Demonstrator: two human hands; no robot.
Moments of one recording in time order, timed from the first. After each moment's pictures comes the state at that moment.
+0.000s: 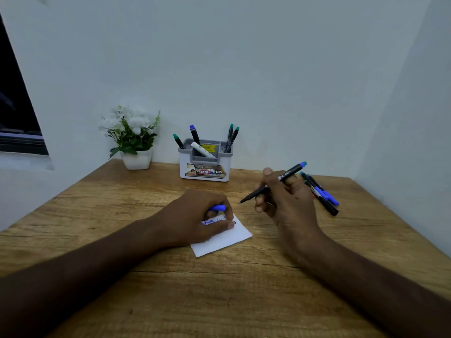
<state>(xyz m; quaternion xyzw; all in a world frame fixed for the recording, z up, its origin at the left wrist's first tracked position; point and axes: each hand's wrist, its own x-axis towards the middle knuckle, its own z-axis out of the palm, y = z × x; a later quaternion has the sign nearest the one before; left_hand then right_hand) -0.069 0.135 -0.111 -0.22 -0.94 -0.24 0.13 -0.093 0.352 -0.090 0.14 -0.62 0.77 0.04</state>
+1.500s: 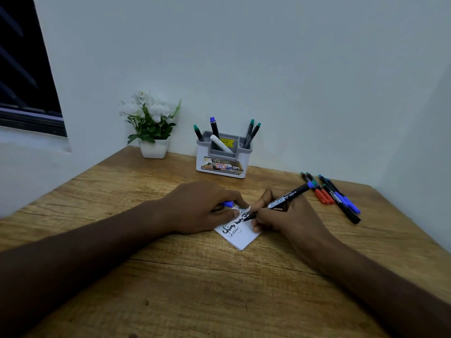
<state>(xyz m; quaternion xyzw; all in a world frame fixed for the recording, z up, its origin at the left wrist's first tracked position) -0.066 0.119 -0.100 -0.18 -0.97 -0.11 0.09 -0.092 0.349 -0.093 0.22 -0.78 0.58 -0.10</state>
